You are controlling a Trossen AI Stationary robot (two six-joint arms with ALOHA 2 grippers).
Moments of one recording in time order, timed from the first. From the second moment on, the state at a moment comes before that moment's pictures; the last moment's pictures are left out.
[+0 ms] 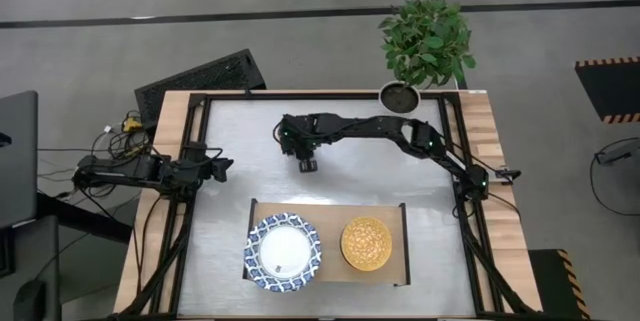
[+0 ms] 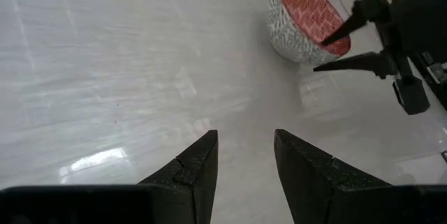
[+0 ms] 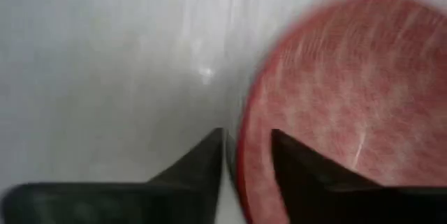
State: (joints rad) left arm -0.09 0.06 0.20 -0.80 -0.63 -1.12; right arm -0.23 2.41 2.05 -0.73 0.09 -0.44
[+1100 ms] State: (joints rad) left arm -0.09 0.06 0.20 -0.80 -0.61 -1.13; right arm 0.34 1.81 2.32 -1.47 0.09 -0.23
